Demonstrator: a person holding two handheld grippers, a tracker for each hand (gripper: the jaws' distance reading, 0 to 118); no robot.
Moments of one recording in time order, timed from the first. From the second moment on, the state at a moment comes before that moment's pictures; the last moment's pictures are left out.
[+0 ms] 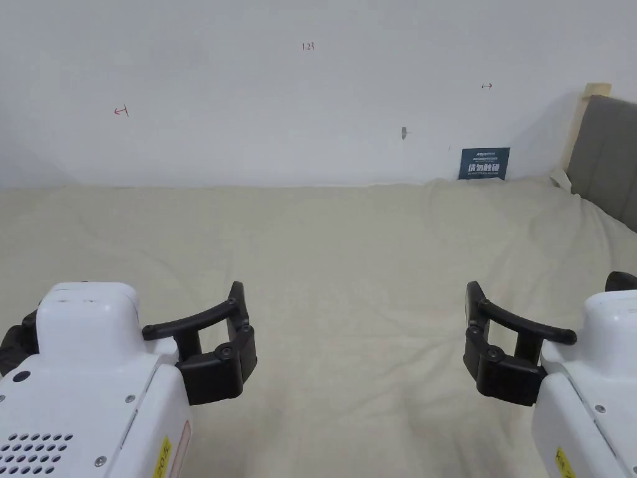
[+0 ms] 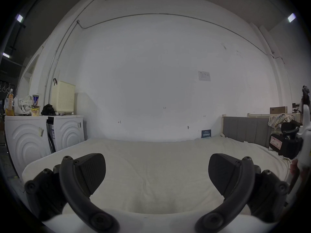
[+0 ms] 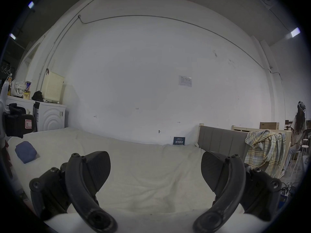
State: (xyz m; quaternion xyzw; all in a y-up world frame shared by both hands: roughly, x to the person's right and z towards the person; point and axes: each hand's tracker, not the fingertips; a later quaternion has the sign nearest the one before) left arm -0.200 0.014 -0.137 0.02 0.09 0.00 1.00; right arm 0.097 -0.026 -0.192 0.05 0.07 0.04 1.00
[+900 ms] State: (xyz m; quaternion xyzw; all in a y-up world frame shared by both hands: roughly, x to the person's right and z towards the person) left arm -0.195 -0.004 -0.161 -0.01 0.05 0.04 1.00; right arm 0.087 -0.032 -0.195 0.02 0.08 0.05 1.00
